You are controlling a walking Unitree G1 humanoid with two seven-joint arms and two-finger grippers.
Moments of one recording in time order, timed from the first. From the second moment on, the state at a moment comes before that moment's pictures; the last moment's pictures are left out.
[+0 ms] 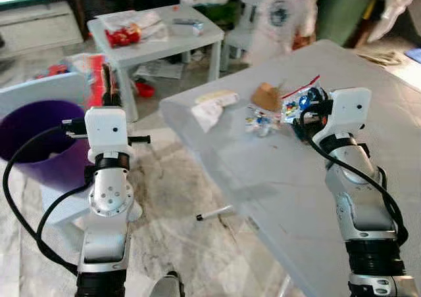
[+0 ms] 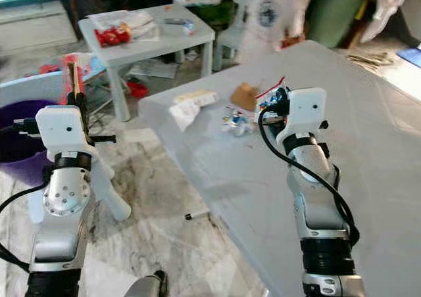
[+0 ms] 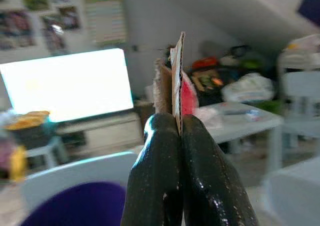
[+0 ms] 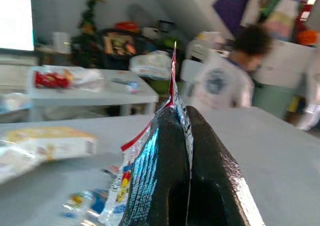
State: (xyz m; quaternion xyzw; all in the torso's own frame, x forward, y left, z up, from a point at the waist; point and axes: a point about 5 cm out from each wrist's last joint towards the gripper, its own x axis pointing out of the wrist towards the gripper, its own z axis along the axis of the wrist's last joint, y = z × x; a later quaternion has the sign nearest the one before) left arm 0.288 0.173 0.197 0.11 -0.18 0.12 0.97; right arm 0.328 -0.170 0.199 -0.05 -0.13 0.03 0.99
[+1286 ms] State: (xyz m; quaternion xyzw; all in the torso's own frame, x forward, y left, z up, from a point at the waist) left arm 0.292 0.162 0.192 0.06 -0.16 0.10 0.98; right arm 0.328 -0.174 0.199 -0.05 -0.12 0.03 0.99
